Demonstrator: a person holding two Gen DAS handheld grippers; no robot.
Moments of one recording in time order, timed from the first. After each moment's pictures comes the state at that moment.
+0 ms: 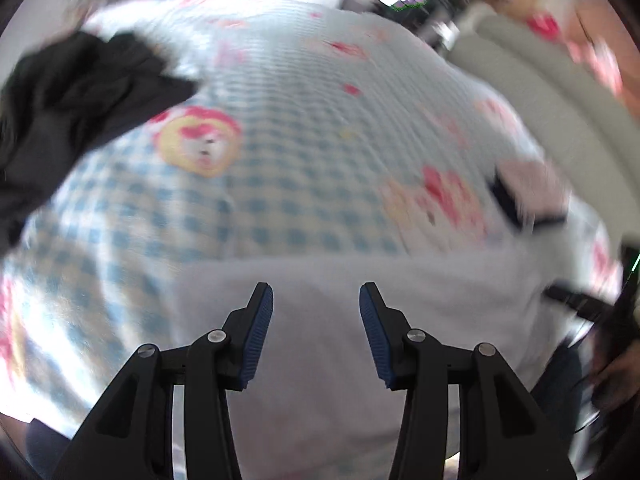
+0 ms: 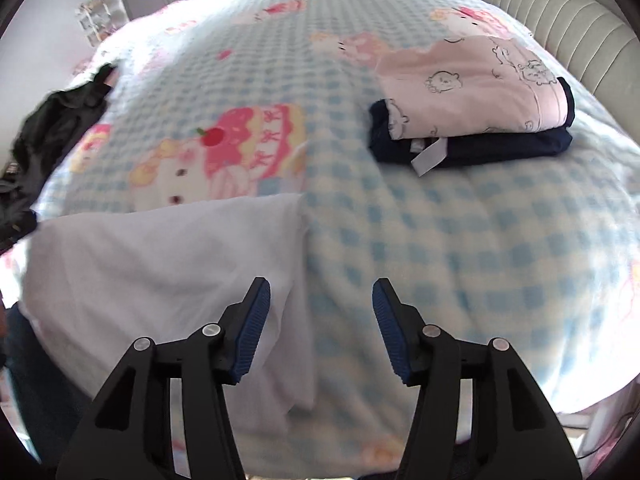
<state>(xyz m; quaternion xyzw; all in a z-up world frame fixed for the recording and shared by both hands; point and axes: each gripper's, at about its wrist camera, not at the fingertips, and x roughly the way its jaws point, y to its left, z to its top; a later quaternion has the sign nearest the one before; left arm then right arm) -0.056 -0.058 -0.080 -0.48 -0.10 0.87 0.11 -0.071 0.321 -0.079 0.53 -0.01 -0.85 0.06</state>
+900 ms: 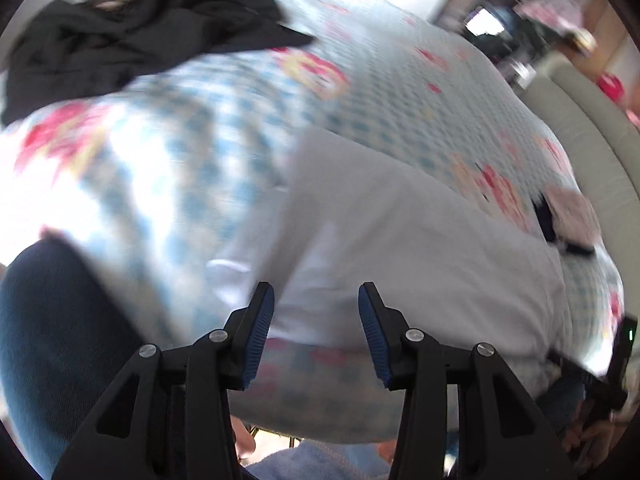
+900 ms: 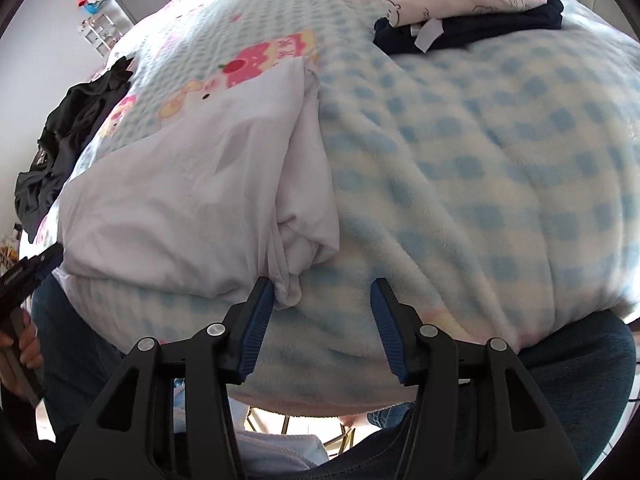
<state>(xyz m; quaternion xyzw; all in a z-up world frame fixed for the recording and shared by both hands) 0.037 -0.118 -0.098 -0.47 -0.21 0.85 -0.06 -0.001 0.338 -0.127 0.57 -0.07 -0.81 0.08</state>
